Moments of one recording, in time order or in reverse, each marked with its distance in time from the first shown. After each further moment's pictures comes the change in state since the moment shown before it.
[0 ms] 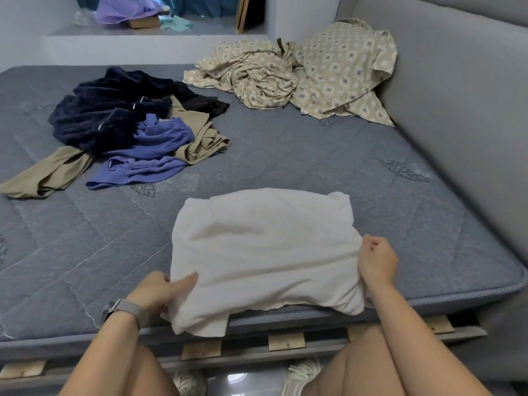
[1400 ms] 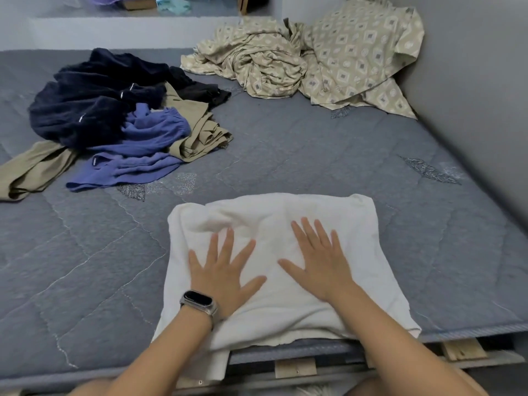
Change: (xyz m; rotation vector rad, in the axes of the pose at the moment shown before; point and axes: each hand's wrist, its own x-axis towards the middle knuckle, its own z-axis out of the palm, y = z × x) left_hand 0.058 0.043 0.099 1.219 0.230 0.583; right_hand -0.010 -0.037 0.102 -0.776 -0.467 -0.792
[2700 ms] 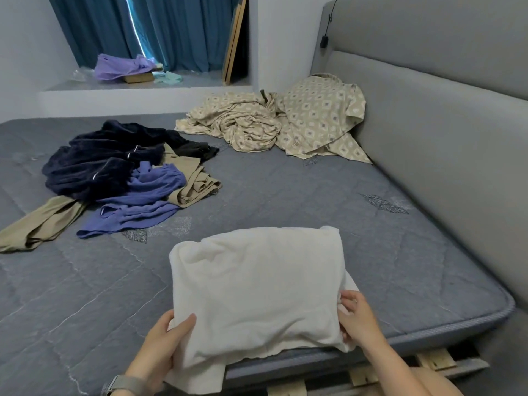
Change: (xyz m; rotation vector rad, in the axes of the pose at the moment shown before) left_hand -0.097 -0.041 -0.036 -1.658 0.036 -0.527; right_hand -0.105 0.054 -0.016 1.051 0.168 0.641
